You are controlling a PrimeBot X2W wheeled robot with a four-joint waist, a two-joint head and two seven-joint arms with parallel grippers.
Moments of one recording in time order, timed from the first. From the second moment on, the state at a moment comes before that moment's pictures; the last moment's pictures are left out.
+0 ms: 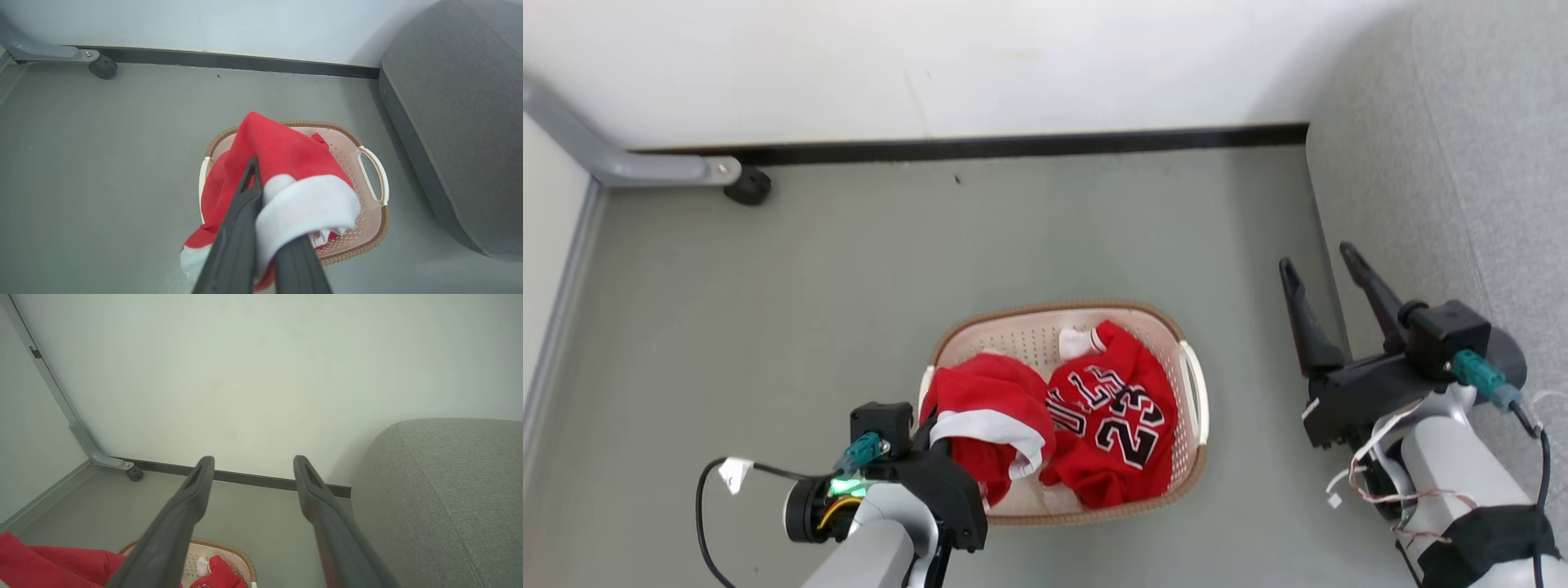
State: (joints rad) left arm -0.55 0.04 -0.73 0.98 -0.80 0.08 -0.25; right arm -0.46 -0.16 0.25 0.50 0.21 0.09 -0.26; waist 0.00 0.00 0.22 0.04
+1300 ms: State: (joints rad) left arm -0.45 0.12 -0.42 0.22 -0.60 0.07 -0.25; right arm -0.36 -0.12 0.23 0.50 0.21 0.10 -0.26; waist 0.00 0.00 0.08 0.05
